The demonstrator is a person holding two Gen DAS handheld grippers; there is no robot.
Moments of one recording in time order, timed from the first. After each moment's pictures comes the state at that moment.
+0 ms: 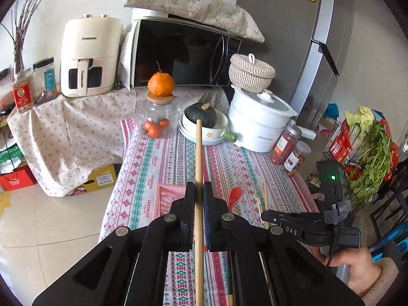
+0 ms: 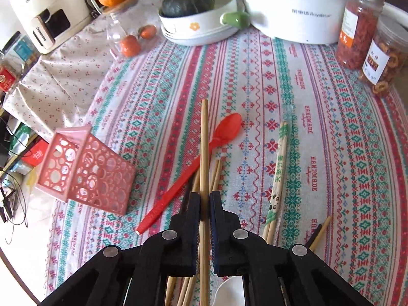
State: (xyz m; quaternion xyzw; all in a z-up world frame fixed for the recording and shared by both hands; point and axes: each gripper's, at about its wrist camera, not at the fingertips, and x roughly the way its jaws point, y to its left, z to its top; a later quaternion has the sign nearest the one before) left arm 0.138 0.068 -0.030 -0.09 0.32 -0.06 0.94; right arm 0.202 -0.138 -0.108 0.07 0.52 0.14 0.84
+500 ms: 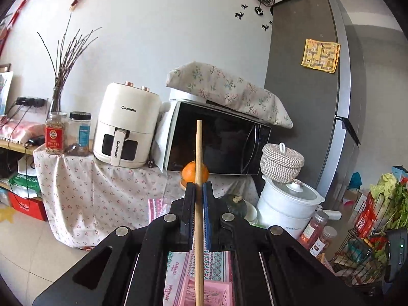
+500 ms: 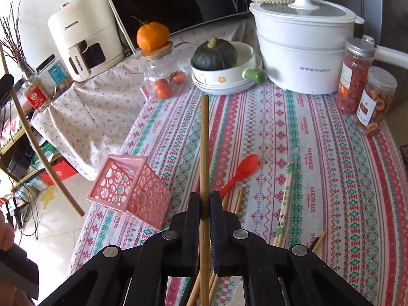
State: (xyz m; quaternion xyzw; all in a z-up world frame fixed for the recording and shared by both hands) left arm 0.159 0.099 -0.009 -0.13 0.09 0.04 0.99; right arm 0.176 -0.129 -0.060 0.08 0.44 0.16 0.88
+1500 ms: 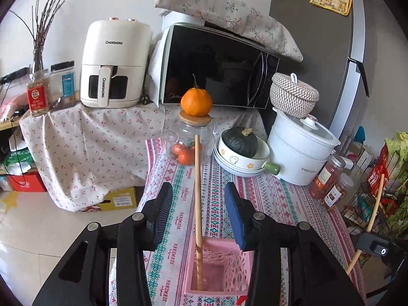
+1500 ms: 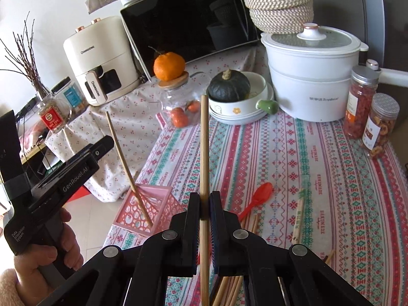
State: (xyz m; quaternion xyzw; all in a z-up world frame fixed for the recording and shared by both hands) left arm 0.208 0.094 -0.067 -0.10 0.28 0.02 0.95; right arm 0.166 -0.118 -0.024 0.10 0.38 0.18 0.90
